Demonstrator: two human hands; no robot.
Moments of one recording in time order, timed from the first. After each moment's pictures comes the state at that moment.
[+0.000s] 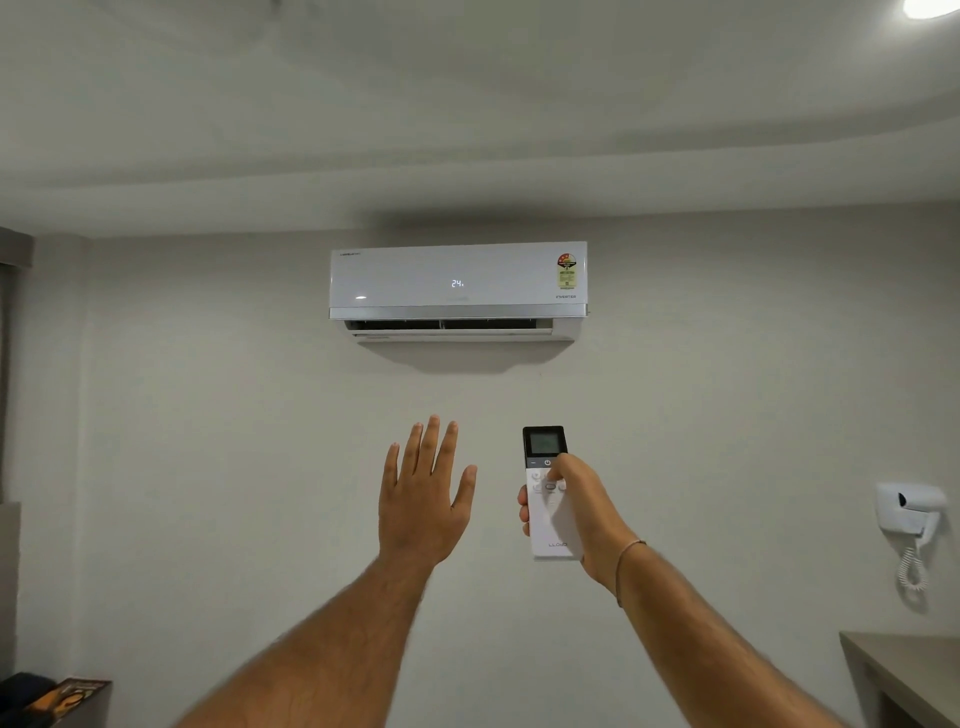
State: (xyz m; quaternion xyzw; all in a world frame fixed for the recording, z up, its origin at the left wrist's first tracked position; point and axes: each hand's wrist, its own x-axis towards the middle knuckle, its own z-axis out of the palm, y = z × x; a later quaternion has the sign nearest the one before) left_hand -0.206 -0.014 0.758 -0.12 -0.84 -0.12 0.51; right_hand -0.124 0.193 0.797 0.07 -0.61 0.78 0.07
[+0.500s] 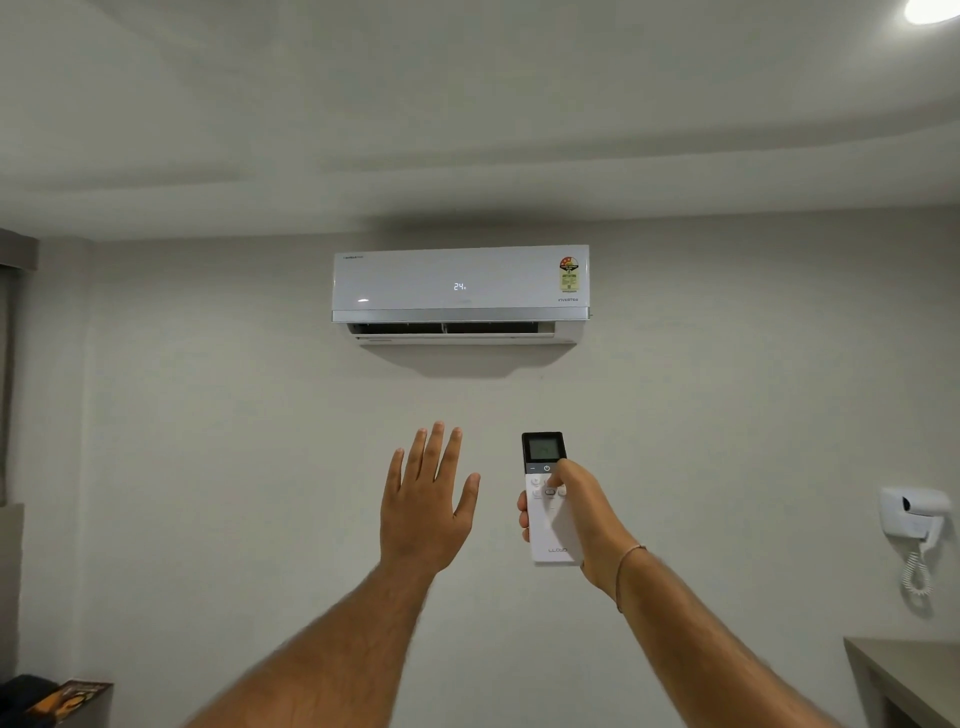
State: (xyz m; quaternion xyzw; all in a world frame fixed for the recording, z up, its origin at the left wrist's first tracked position) left_hand -0.204 -0.017 0.755 -0.12 -0.84 -0.10 0.51; right_hand -0.118 0.189 0.798 0.07 -0.61 0.79 0.05
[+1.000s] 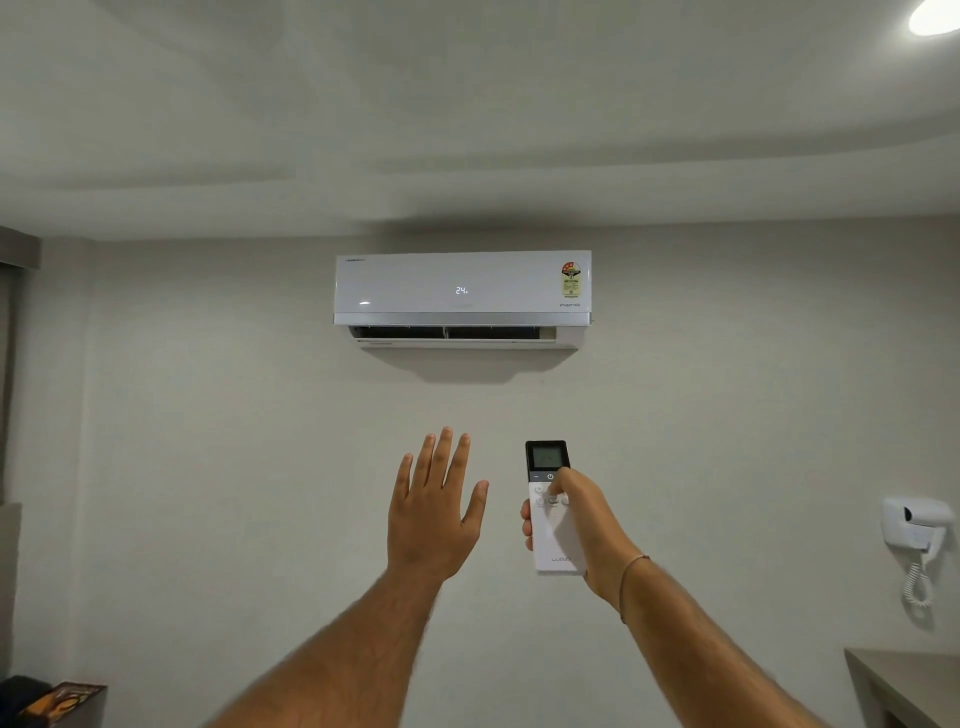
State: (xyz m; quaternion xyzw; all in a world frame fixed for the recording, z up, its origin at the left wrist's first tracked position) left_hand -0.205 -0.007 0.754 -0.13 -0.84 -0.11 0.51; right_hand -0.125 0.191 0.794 0.05 -0.62 0.78 0.06
